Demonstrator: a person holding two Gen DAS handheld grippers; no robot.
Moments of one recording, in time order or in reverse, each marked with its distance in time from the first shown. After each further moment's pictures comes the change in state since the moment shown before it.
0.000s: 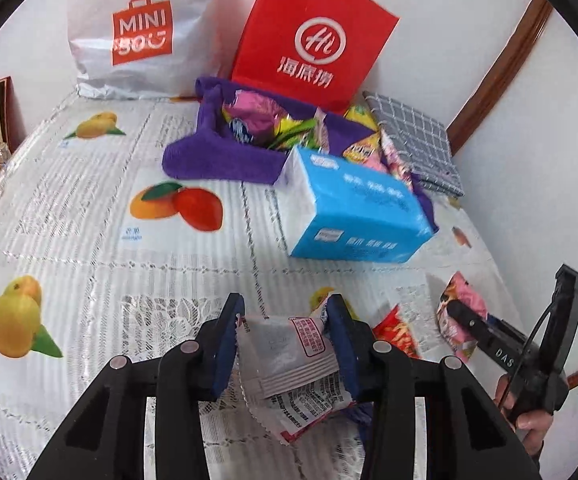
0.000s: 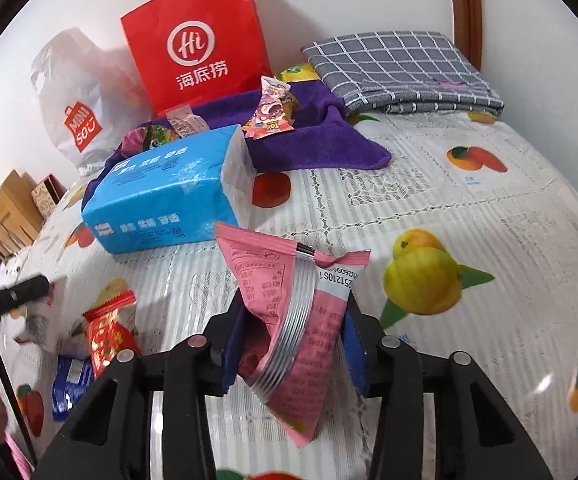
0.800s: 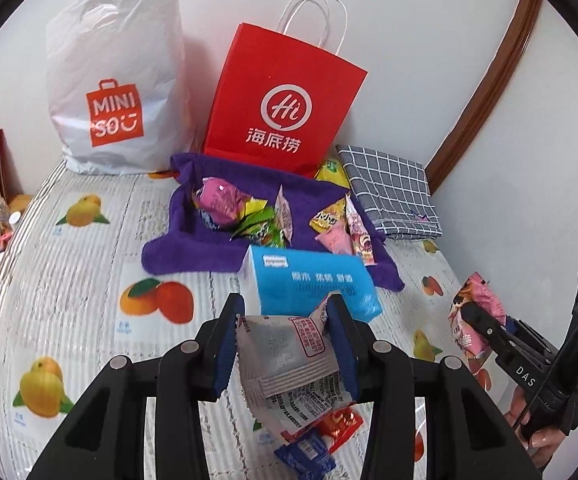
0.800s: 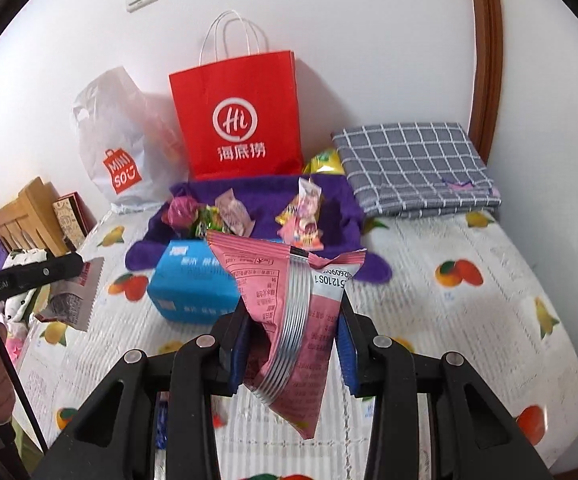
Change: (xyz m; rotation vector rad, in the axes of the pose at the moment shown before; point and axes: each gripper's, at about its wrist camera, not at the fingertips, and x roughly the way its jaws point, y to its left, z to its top) left arm -0.035 -0.041 0.070 0.033 -0.094 -0.017; right arm -0.079 0.030 0.077 -0.103 -0.146 0.010
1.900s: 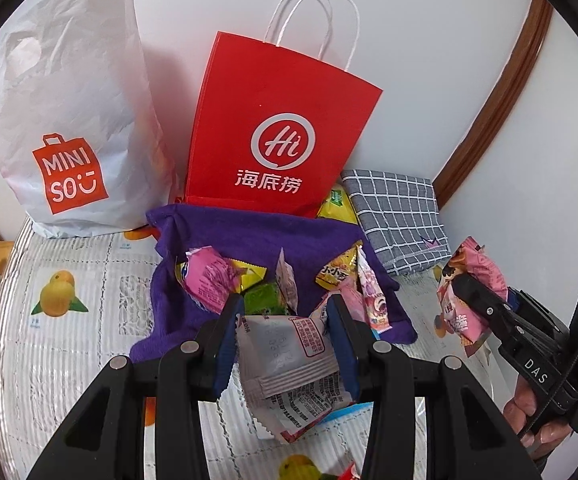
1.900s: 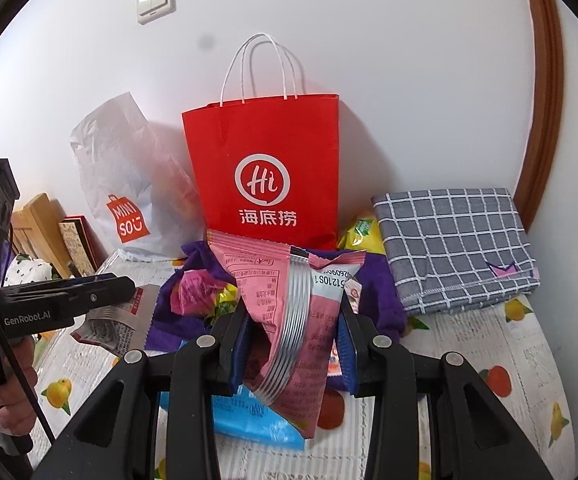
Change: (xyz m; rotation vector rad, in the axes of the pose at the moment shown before) left arm 0.060 0.006 0.096 0.048 0.026 -0.017; right arm 0.064 0.034 0.102 -0.080 -0.062 0.064
